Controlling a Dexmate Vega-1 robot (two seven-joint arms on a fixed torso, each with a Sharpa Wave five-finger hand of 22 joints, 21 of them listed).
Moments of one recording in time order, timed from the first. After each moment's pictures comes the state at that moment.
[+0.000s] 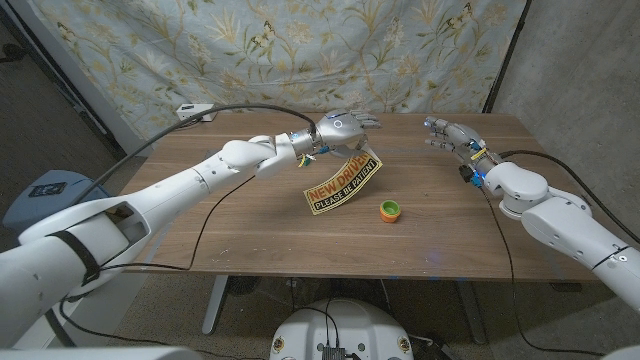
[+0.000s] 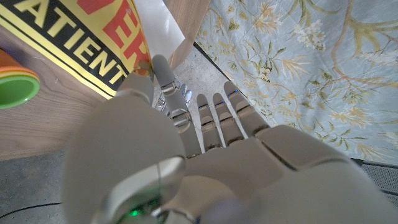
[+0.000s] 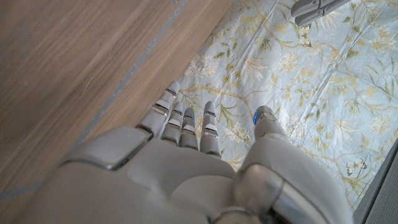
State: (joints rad) left arm 0.30 0.64 0.97 -1.43 1.18 -0.39 0.51; left_hand 1.07 0.04 0.31 -0.15 0.20 1.11 -0.02 0.58 0.38 0.44 -0.02 0.23 0.20 0.35 -0.02 0.19 0.18 0.39 0.04 0.25 0.20; right arm -1.07 -0.90 -0.20 -1.88 0.61 -0.11 -0.13; right_hand 0.45 0.11 0.36 -0.17 0.19 0.35 0.11 0.21 0.20 0.14 0.15 0.21 0.20 0.12 0.11 0.23 0.21 0.39 0.07 0.20 0.17
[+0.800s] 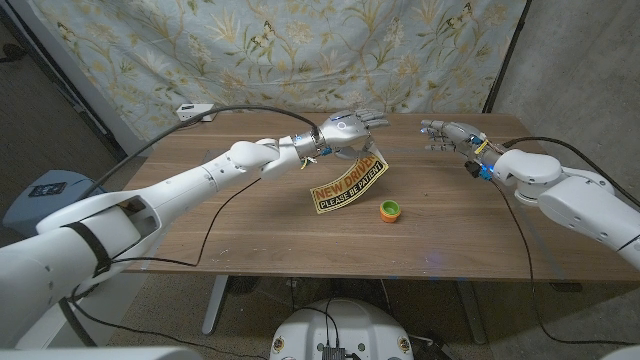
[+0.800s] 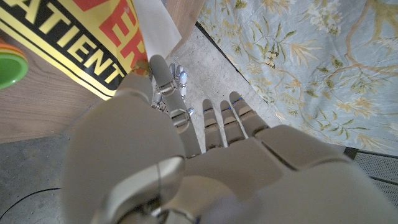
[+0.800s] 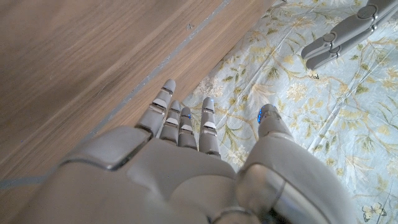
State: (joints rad) left arm 0.25 0.59 1.04 -1.33 1.17 -0.42 0.66; left_hand 1.09 0.03 0.31 -0.16 0.18 1.13 -0.04 0.58 0.34 0.36 0.09 0.20 0.19 0.23 0.10 0.17 0.17 0.27 0.09 0.20 0.18; right arm -1.03 -1.02 -0.20 -1.94 0.66 -0.27 -0.05; right_hand 0.47 0.07 0.36 -0.17 0.18 0.39 0.15 0.22 0.20 0.13 0.21 0.21 0.20 0.12 0.16 0.22 0.20 0.38 0.13 0.20 0.17
